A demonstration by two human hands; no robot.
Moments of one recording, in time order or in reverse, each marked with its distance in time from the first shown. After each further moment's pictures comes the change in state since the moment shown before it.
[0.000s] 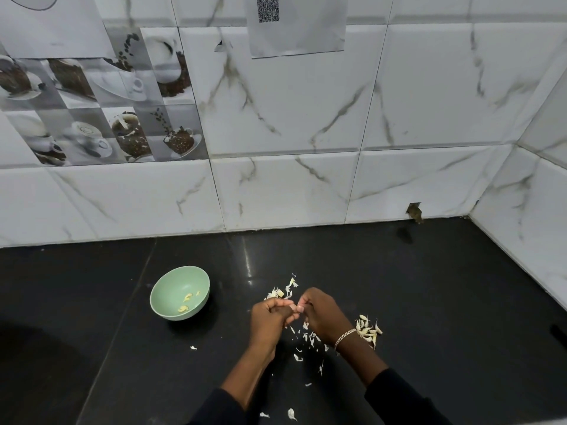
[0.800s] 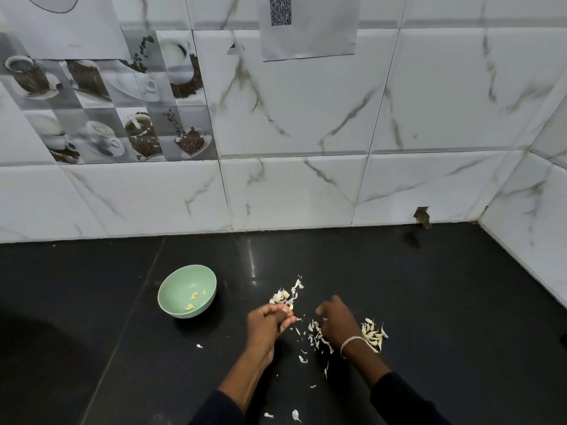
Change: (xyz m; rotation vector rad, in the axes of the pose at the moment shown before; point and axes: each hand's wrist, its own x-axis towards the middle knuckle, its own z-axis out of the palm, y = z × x) left_hand 0.007 -0.008 -0.018 -0.184 0.102 -0.134; right_hand 0.000 0.036 0.011 -0.289 -0.015 0.185
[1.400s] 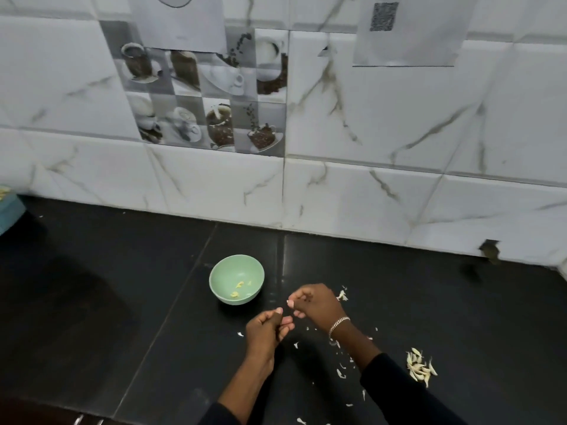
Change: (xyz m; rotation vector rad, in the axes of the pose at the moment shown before) left_hand -0.003 0.026 -0.082 -0.208 0.185 0.007; right_hand 0.034 -0.143 0.018 0.557 -0.245 -0.243
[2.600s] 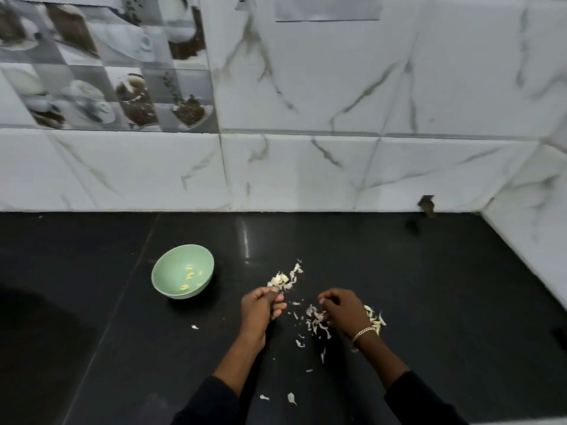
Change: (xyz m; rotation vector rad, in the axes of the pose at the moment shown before) left_hand 0.004 -0.039 0.061 0.308 -0.156 -0.008; right_hand -0.094 0.083 -0.082 -0.005 0.344 0.300
